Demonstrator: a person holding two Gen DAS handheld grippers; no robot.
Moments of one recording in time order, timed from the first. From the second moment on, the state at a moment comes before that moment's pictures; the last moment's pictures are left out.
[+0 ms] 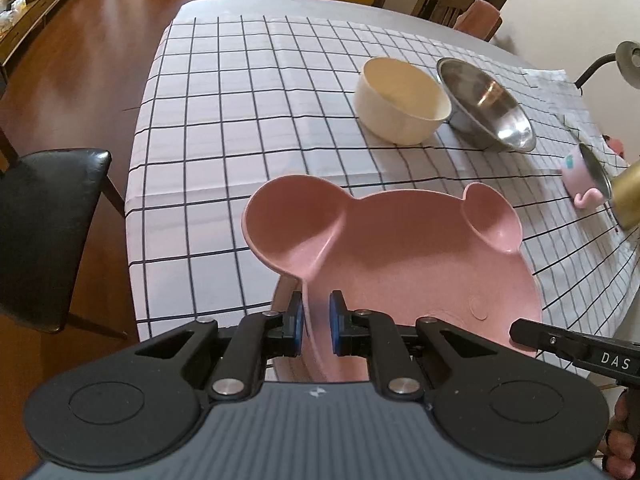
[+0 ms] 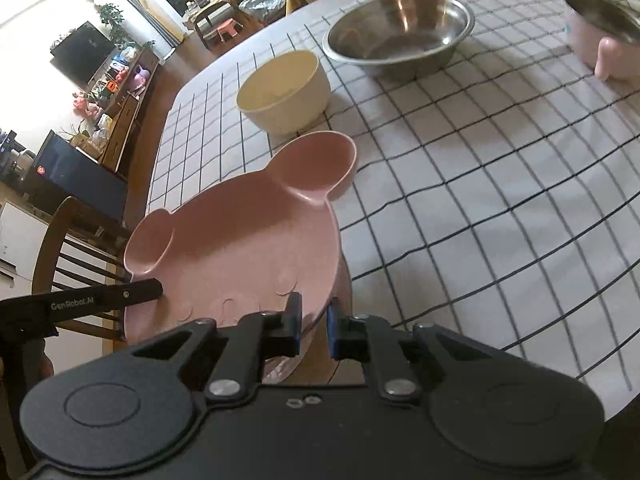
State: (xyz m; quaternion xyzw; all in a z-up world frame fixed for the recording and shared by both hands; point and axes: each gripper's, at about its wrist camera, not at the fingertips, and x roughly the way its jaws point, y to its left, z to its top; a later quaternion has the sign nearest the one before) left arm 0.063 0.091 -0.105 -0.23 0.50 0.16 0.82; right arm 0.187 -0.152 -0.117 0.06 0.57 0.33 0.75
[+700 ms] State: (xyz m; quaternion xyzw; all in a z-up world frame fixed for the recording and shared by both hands) left arm 0.069 0.102 -0.126 -0.24 0.51 0.16 0.81; right arm 0.183 -0.137 -0.136 0.03 0.57 0.32 0.76
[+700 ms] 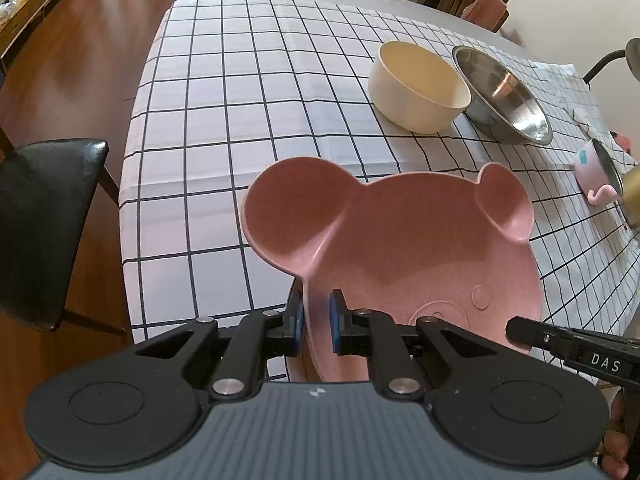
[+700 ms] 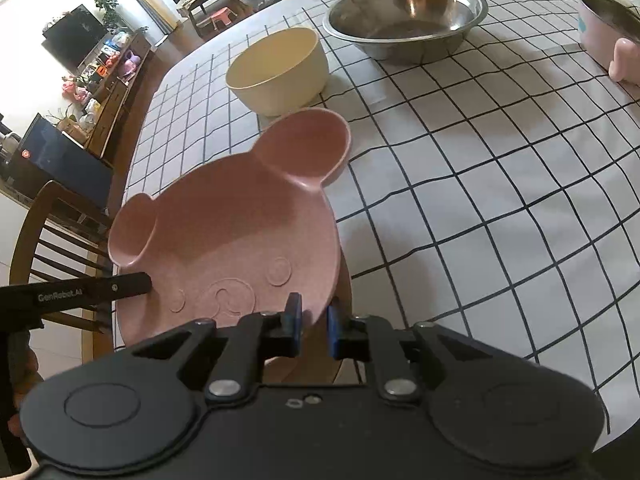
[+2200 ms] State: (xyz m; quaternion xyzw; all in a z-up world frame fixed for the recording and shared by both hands) left arm 0.075 0.053 -0.034 -0.15 0.39 0.13 0.90; right arm 0.185 -0.141 -0.040 -0.04 0.43 0.36 0.83
